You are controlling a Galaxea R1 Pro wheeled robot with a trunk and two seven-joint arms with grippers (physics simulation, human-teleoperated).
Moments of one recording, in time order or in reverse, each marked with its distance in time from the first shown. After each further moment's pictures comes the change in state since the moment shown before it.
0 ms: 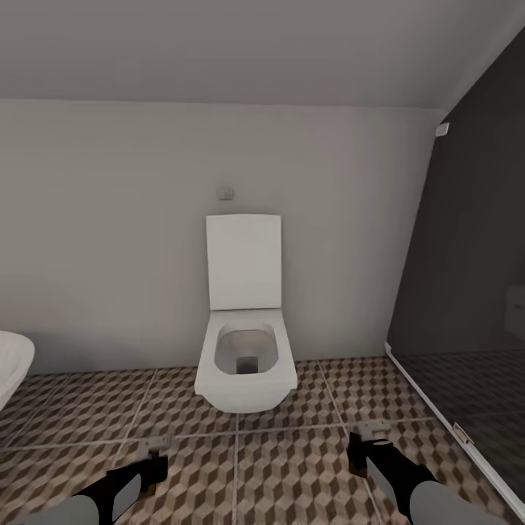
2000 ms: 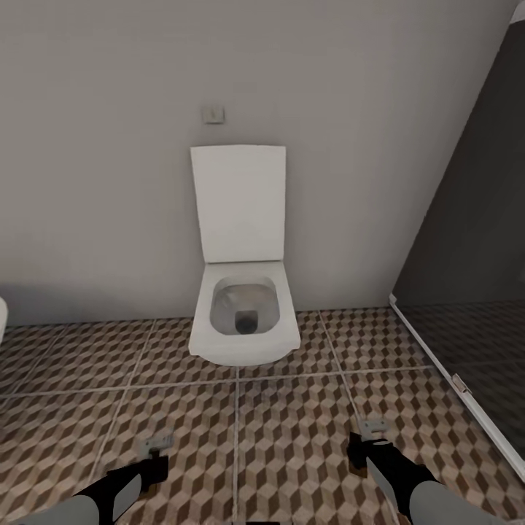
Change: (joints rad) left arm 0.000 -0.002 0.000 0.000 0.000 0.000 0.000; right arm 0.000 0.000 0.000 0.000 0.000 -0.002 -0.002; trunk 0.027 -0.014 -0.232
